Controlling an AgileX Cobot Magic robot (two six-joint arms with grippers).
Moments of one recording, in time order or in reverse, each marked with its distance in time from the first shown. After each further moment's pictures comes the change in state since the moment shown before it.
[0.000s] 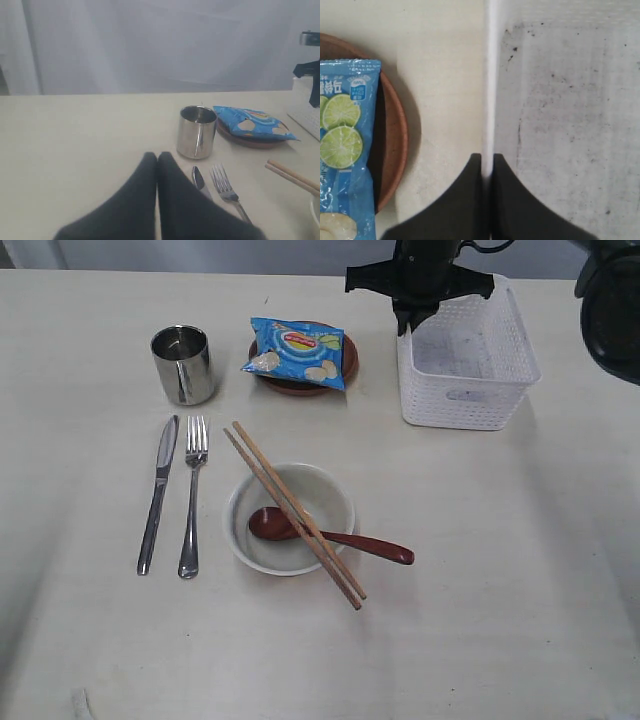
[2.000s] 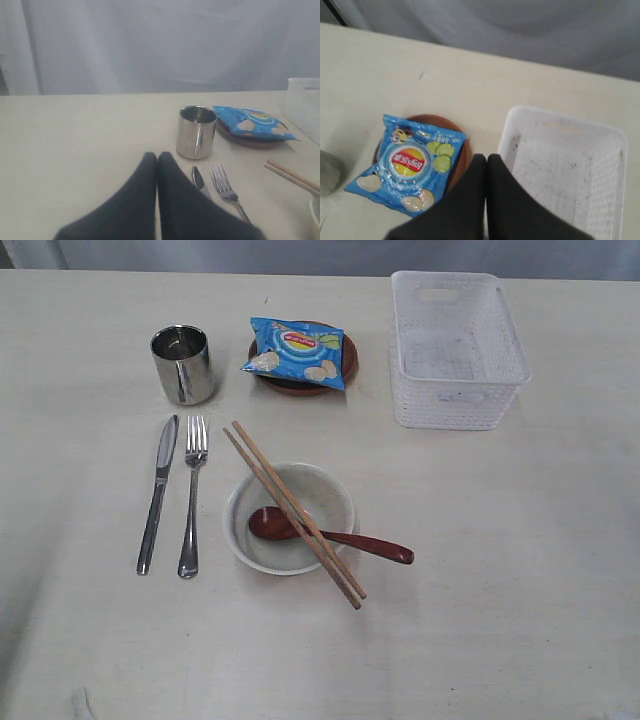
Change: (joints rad) left arm 0.000 0.000 0.000 0.000 0.000 0.000; right arm 0.004 -0.634 0.535 0.008 -0.448 -0.221
